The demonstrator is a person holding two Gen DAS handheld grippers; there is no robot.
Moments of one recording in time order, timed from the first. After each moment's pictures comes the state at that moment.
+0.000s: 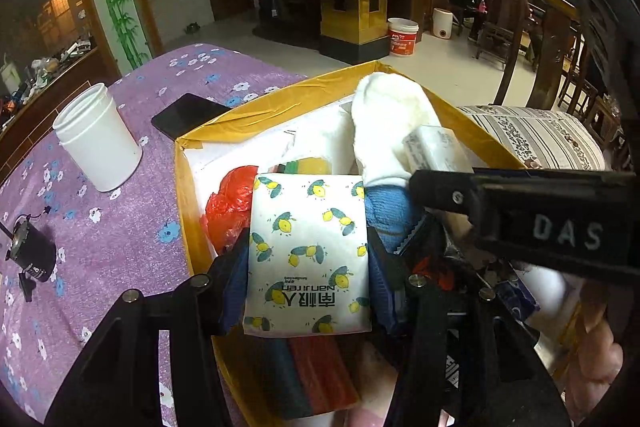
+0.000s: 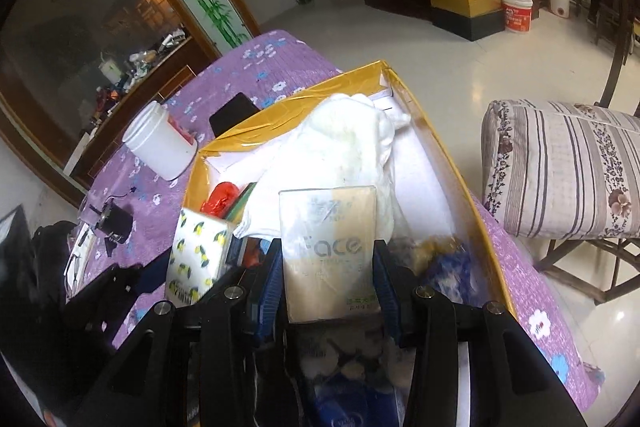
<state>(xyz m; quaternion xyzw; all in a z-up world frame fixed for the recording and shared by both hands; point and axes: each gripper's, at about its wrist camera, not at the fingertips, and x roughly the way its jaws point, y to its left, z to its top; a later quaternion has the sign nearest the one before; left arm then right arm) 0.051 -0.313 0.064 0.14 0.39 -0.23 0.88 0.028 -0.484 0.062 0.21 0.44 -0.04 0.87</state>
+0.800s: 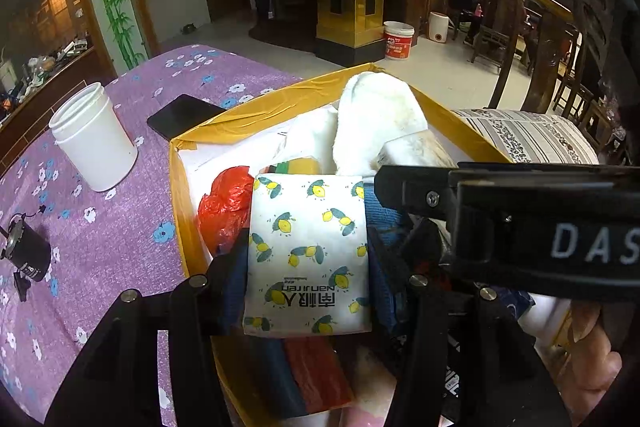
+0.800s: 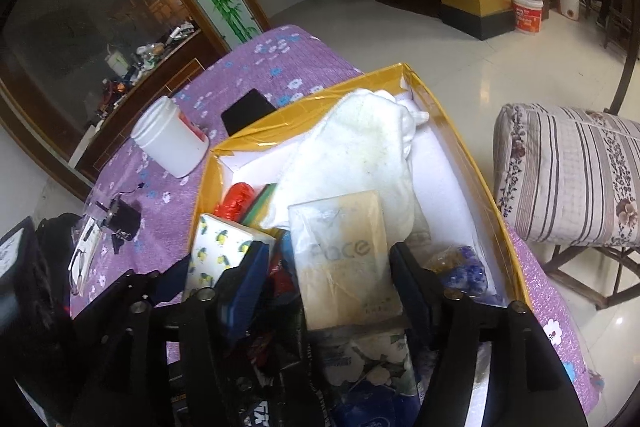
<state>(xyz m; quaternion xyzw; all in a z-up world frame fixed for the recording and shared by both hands) 0.050 -0.313 0.070 0.13 0.39 -0.24 0.88 0.033 -0.474 0.071 0.20 0.44 -0.02 0.87</state>
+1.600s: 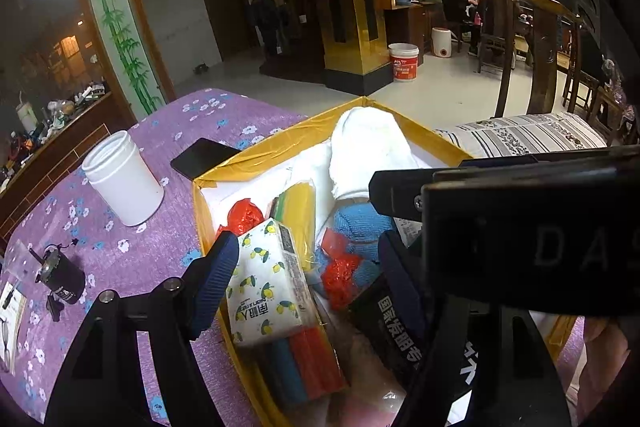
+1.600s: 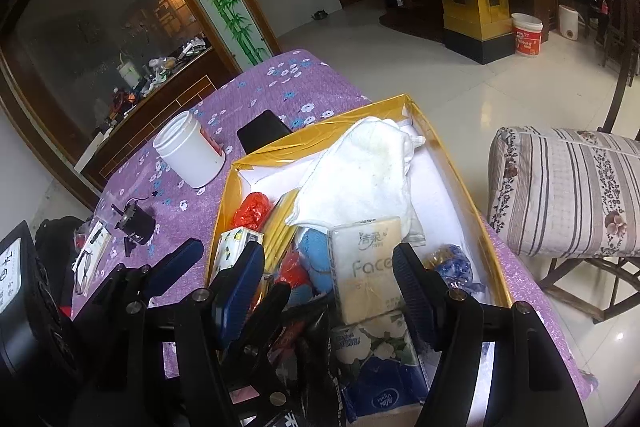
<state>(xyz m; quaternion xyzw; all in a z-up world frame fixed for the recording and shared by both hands) 0.027 -0.315 0.088 0.17 0.31 -0.22 0.91 0.007 -0.467 0.099 0.19 0.40 -0.03 0.89</state>
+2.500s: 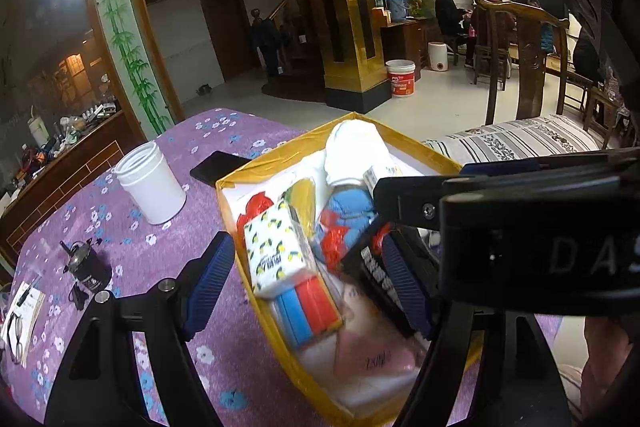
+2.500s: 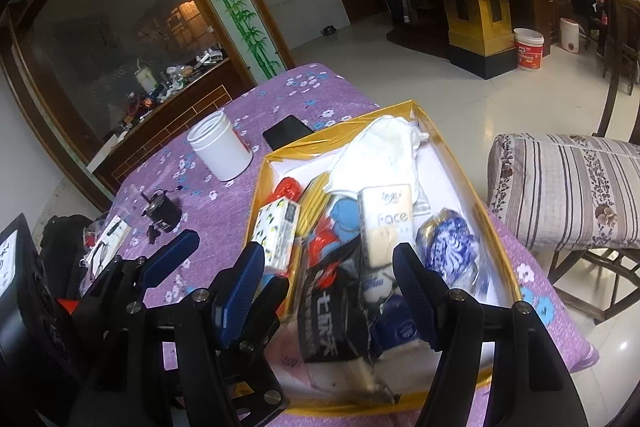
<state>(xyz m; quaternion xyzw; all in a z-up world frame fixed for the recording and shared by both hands) -0.024 -0.288 0.106 0.17 0.28 -0.23 0.92 -0.051 -0.441 0.122 0.18 0.37 -0.02 0.91</state>
